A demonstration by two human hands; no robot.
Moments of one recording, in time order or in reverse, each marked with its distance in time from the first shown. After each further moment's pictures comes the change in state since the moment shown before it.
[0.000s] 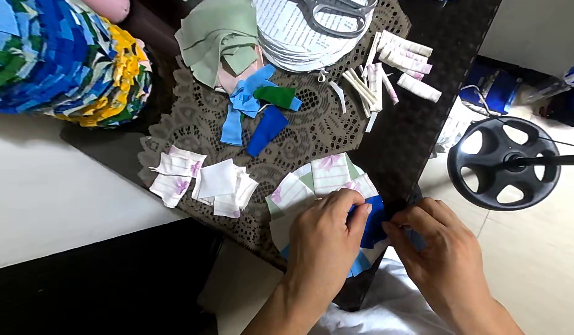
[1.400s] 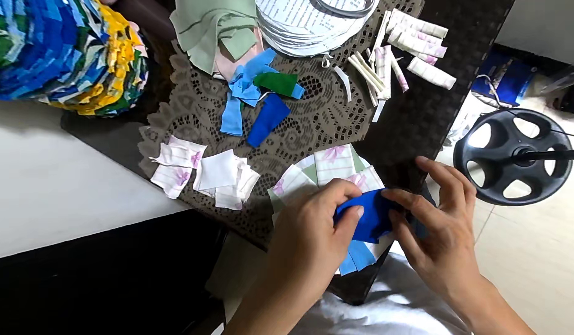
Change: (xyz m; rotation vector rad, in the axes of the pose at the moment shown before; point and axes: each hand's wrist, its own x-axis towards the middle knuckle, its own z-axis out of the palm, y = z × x) left_hand 0.003 -0.007 -0.028 -0.137 -0.237 -0.192; right_hand 0.002 0.018 0.020 0.098 0.090 -0.086
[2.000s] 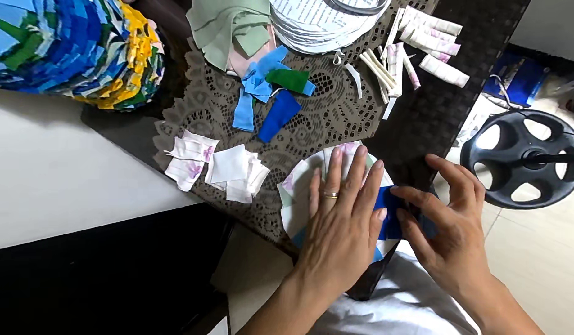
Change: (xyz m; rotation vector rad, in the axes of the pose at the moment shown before) left_hand -0.009 -0.011 0.035 0.377 0.112 0.324; right_hand -0.002 0.004 -0.001 0.028 -0.026 0.001
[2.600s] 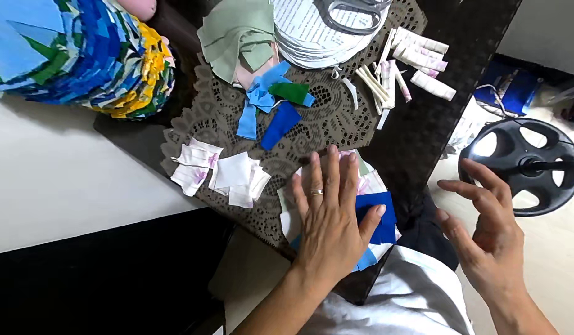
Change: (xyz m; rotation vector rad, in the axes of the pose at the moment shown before) left_hand 0.006 -0.003 0.010 0.127 0.023 -0.159; right_hand -0.003 0.028 -0.032 0.240 0.066 0.195
